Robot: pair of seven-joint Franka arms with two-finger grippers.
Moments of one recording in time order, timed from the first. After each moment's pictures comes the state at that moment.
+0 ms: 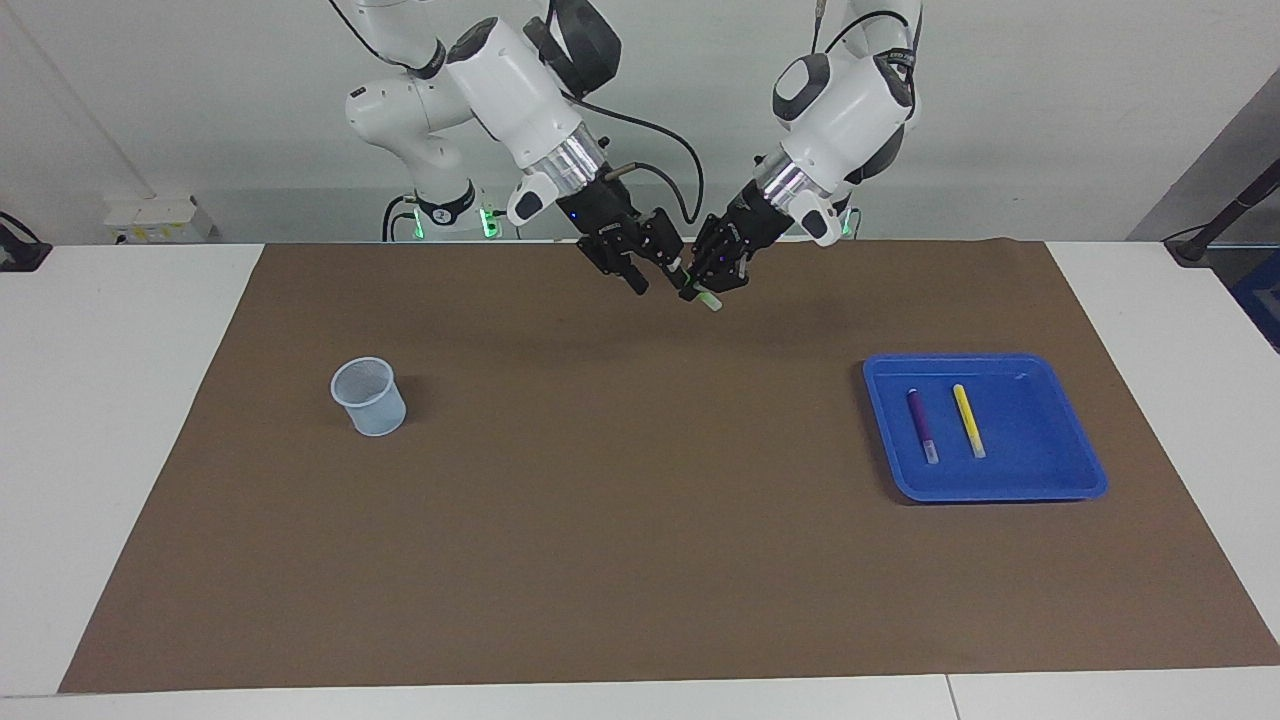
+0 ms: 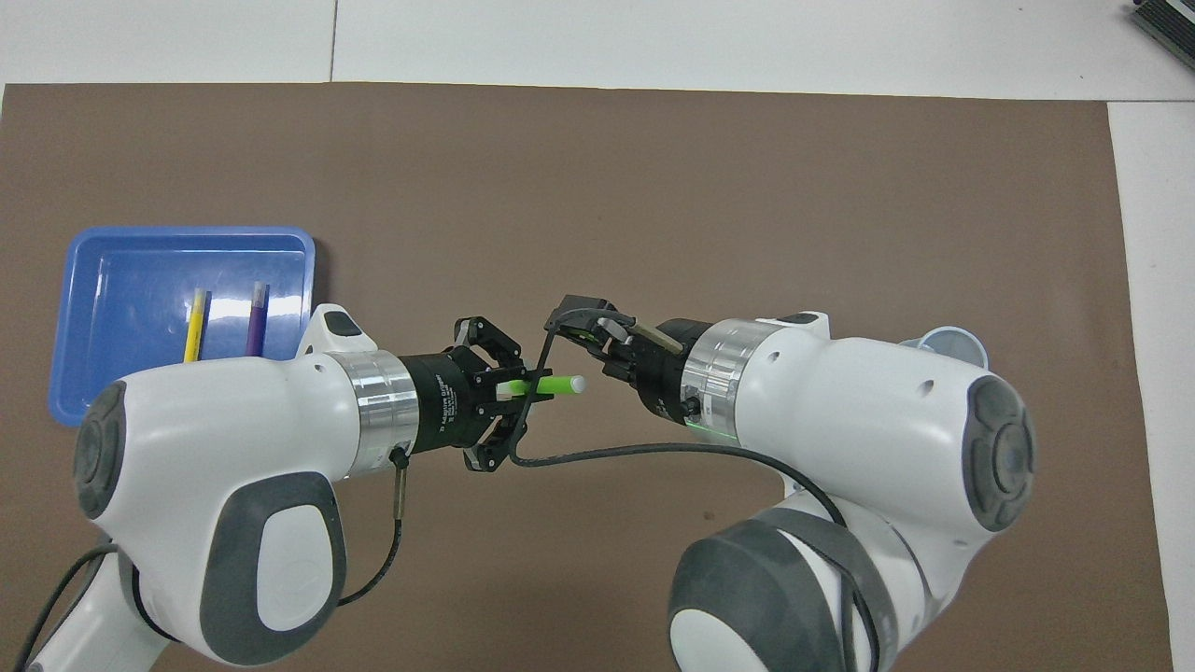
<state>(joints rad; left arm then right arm) -0.36 -0.19 -0.18 -2.18 -0.77 2.34 -1.60 0.46 -0.06 0.11 -1.99 0.56 2.45 0.77</state>
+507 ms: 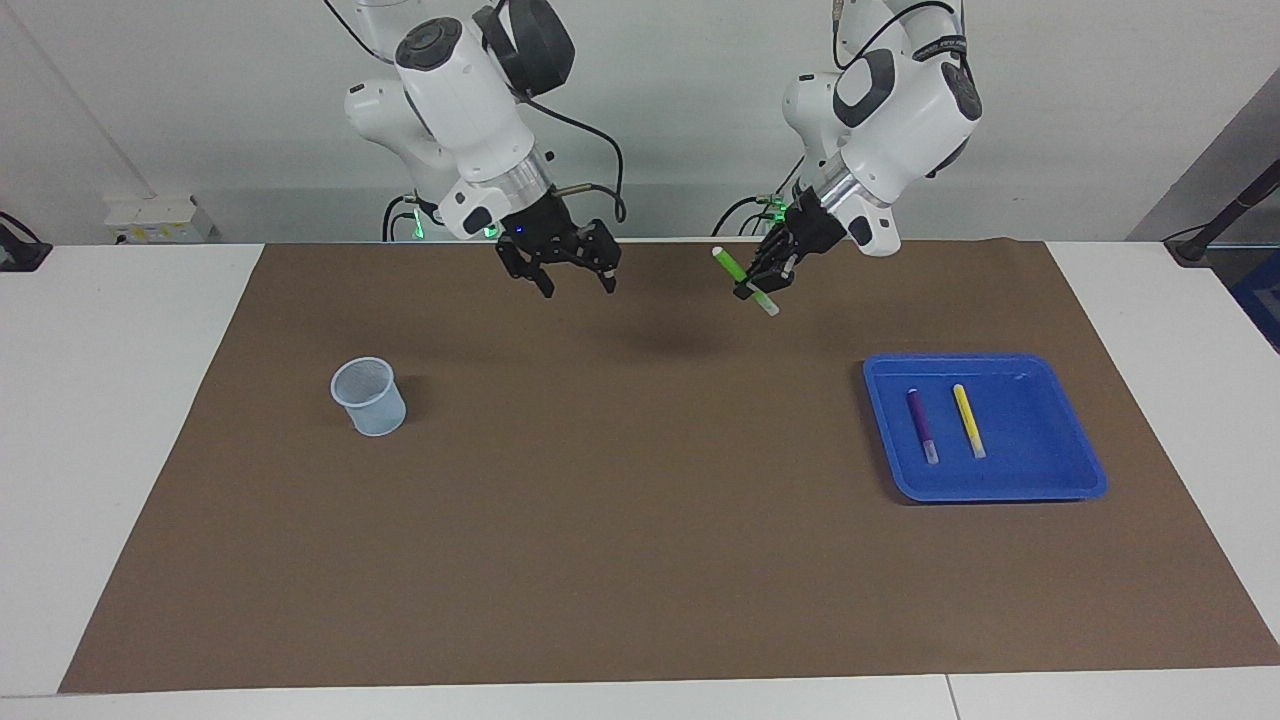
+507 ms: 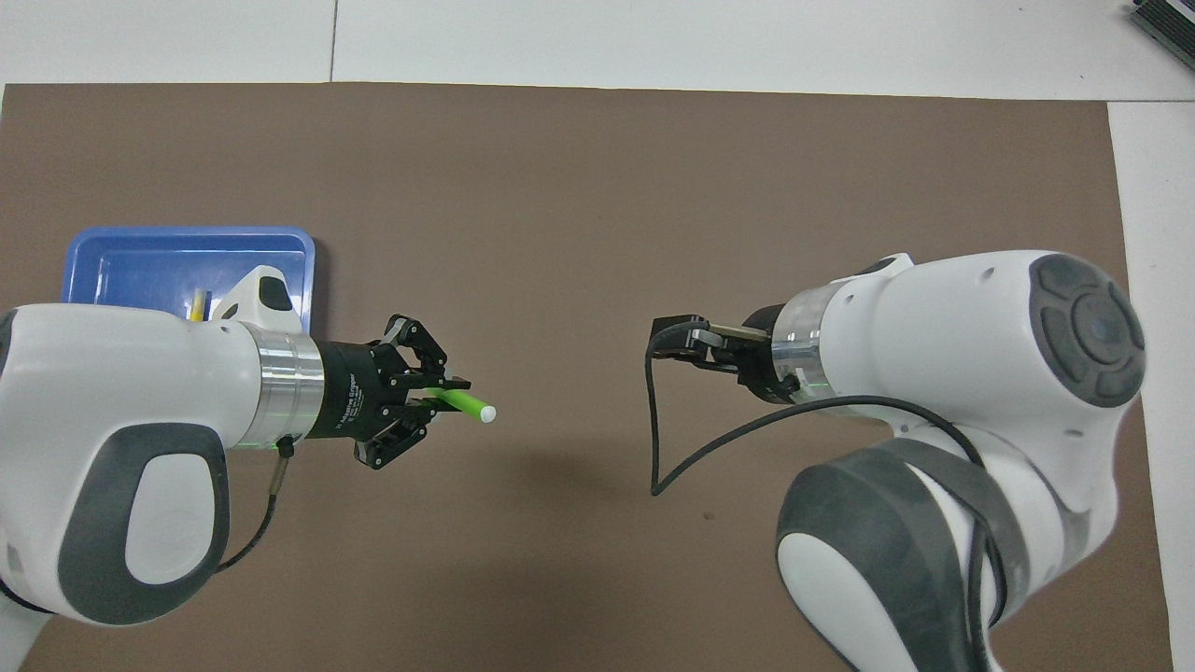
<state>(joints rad) -0.18 -0.20 -0.18 -2.13 -0.58 2.02 -1.20 0.29 -0.06 0.10 -1.90 0.30 2.00 0.49</state>
